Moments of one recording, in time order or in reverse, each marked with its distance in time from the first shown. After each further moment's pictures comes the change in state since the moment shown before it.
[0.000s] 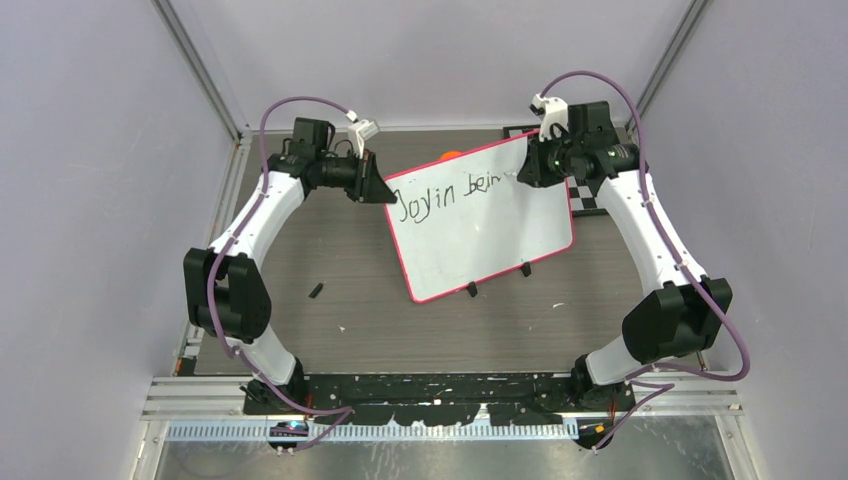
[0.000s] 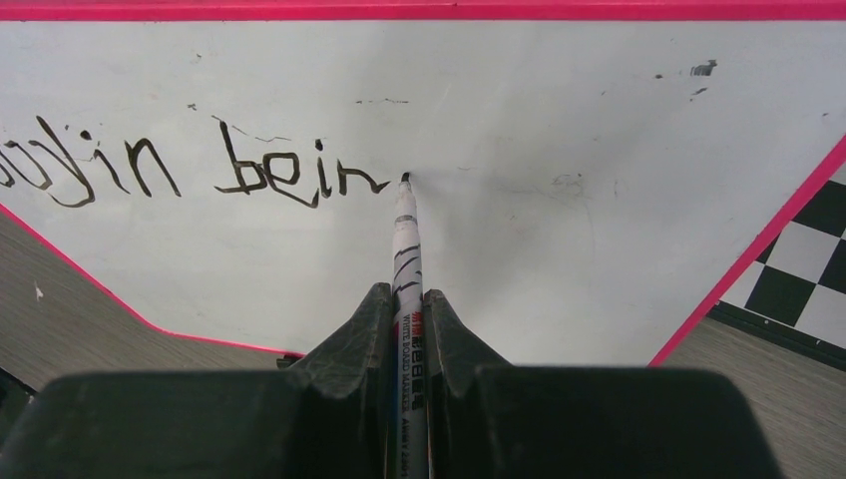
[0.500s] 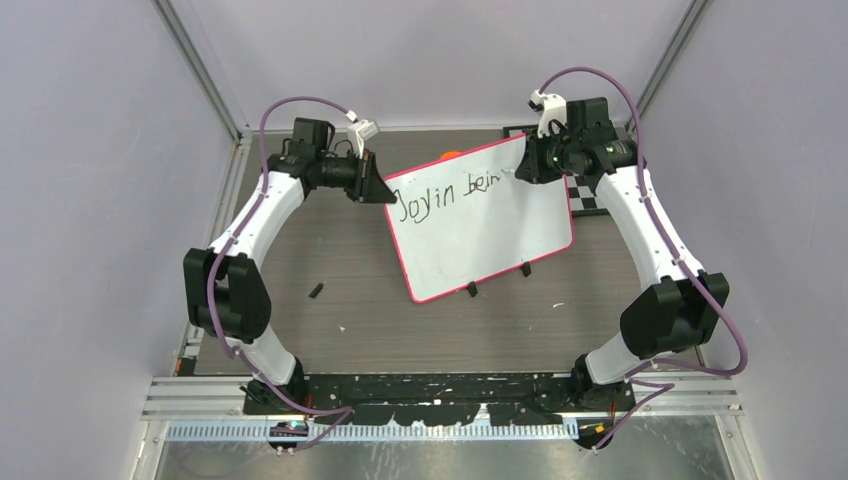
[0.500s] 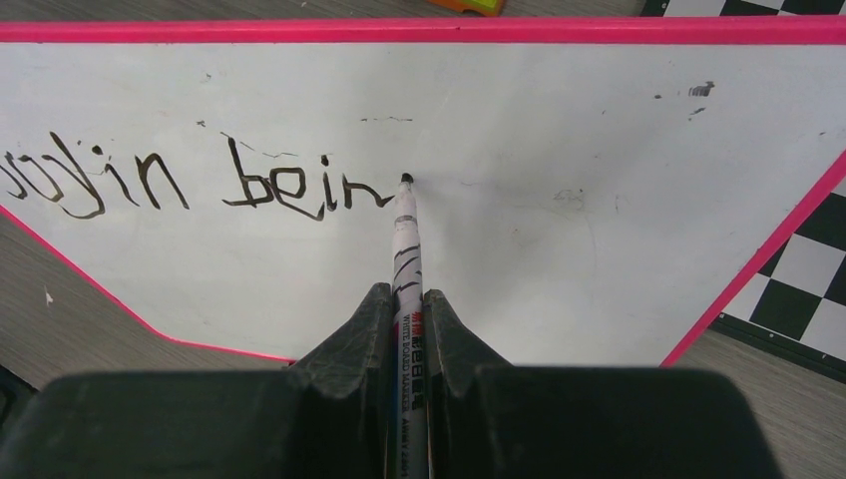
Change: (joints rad) left arm 0.000 -0.001 -0.001 0.000 -0.003 0.000; right arm 0.003 0.029 0.034 0.001 -0.007 0.008
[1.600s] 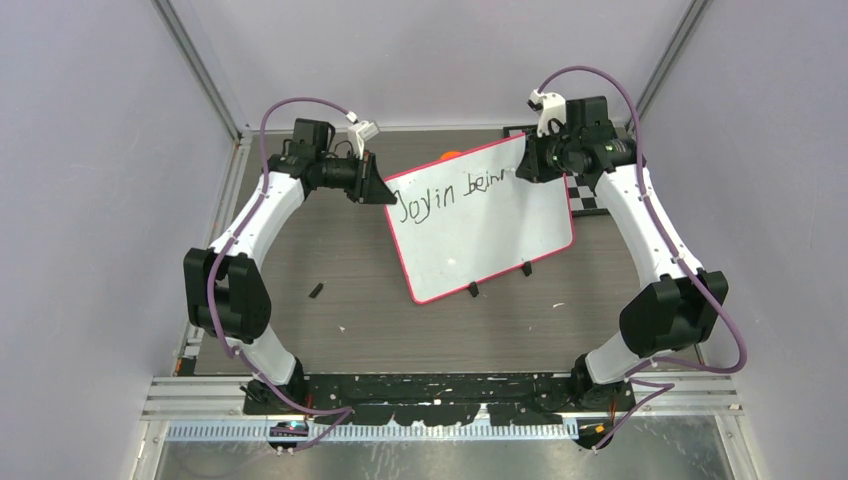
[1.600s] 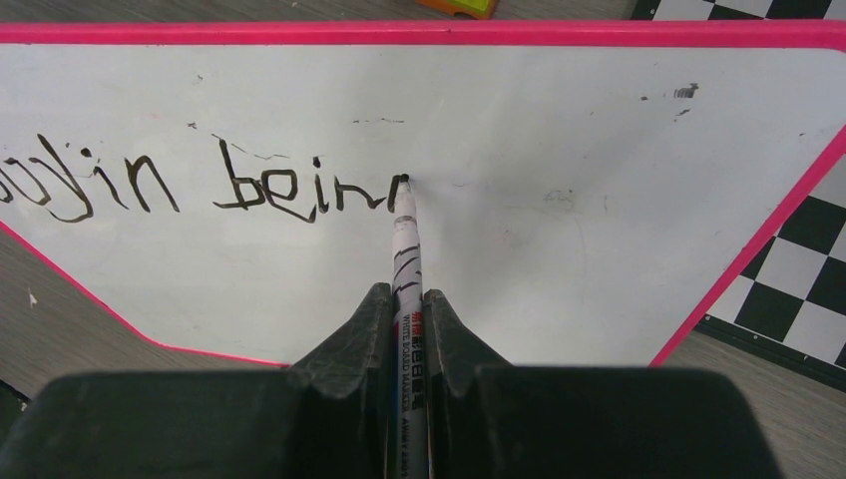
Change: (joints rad) left arm 0.000 0.000 -0.005 0.000 0.002 0.000; right arm -0.008 0.008 0.008 -0.002 0.011 -0.019
